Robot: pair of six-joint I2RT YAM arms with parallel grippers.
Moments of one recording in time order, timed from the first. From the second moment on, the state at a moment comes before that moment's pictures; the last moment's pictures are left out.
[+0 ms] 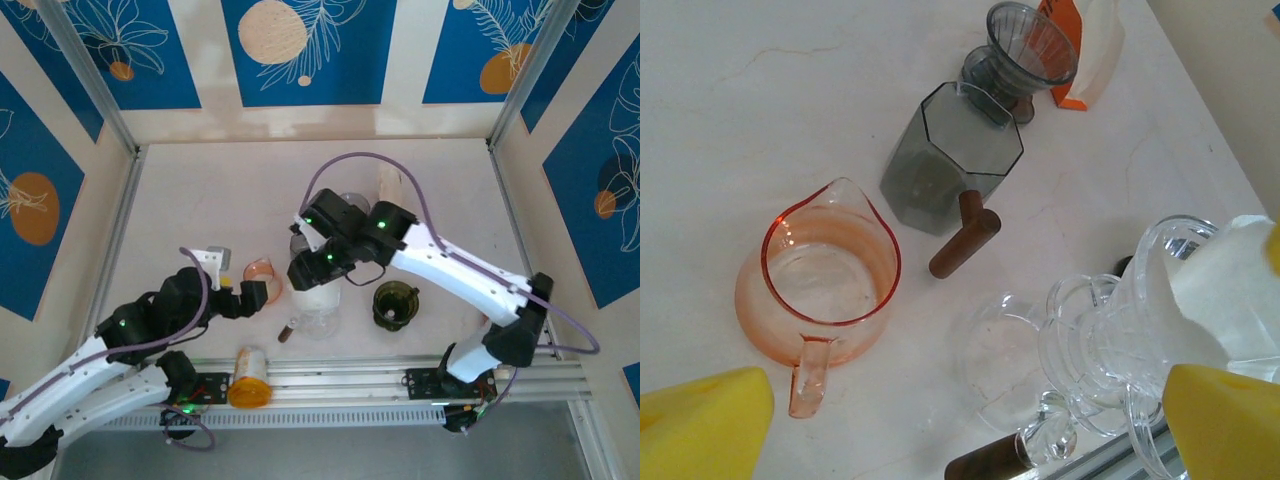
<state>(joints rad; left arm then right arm) -0.92 0.59 0.75 -0.77 -0.19 -0.68 1.01 1.49 1.60 -1.15 -0.22 0.51</state>
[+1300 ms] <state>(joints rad) -0.92 0.89 0.82 -0.62 0.01 -0.65 1.07 1.41 1.38 -1.15 0.12 0.56</state>
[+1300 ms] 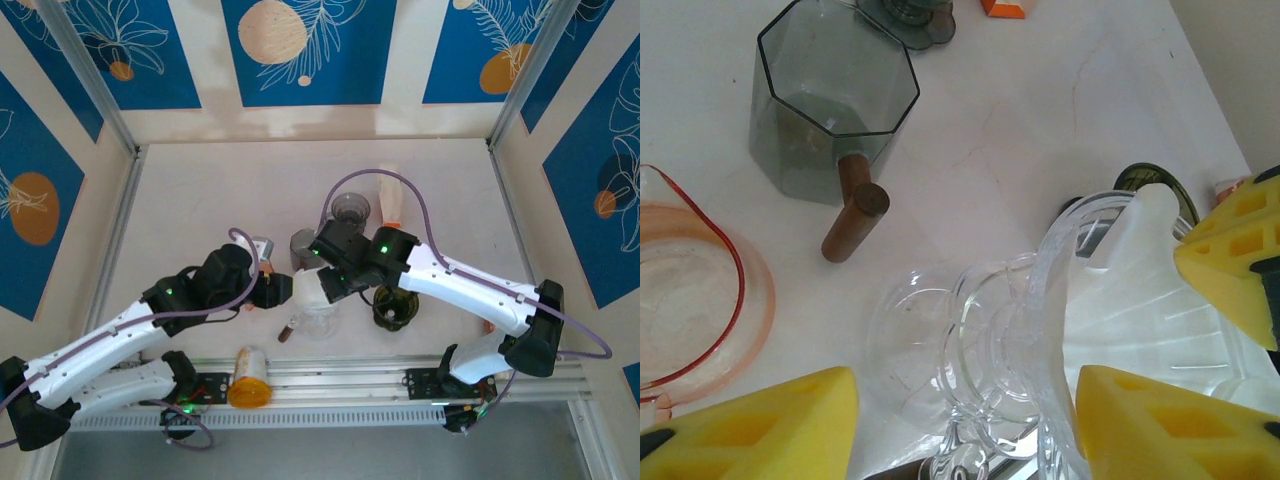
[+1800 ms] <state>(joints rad) -0.92 0.89 0.82 -0.62 0.01 -0.66 1.09 1.43 1.41 -1.15 0.15 0.57</state>
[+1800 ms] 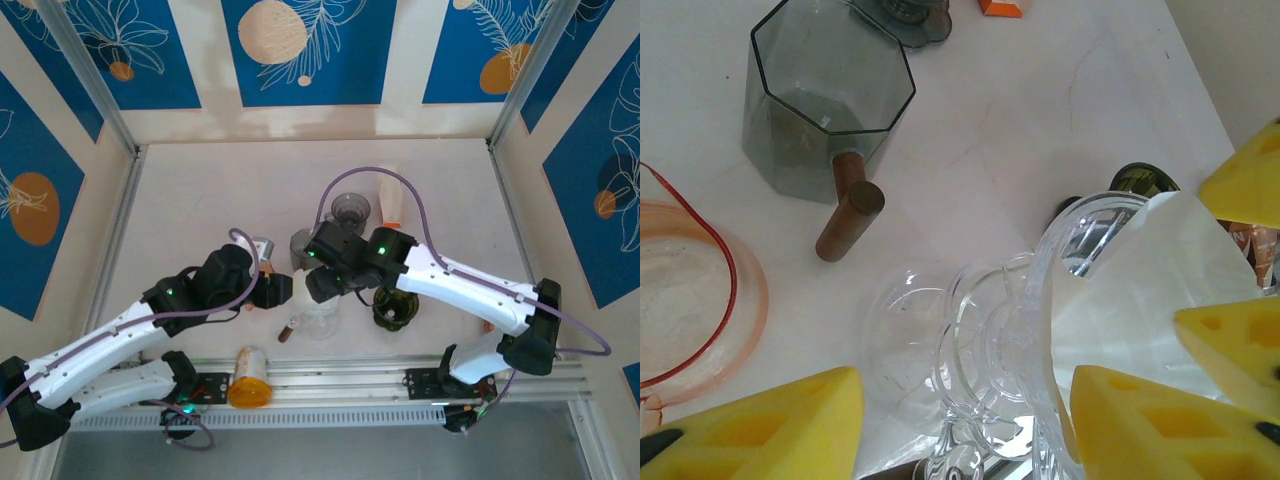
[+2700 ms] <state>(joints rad) -0.92 0.87 0.79 -0.57 0.04 -0.69 1.06 1.50 1.26 -1.05 0.10 0.57</state>
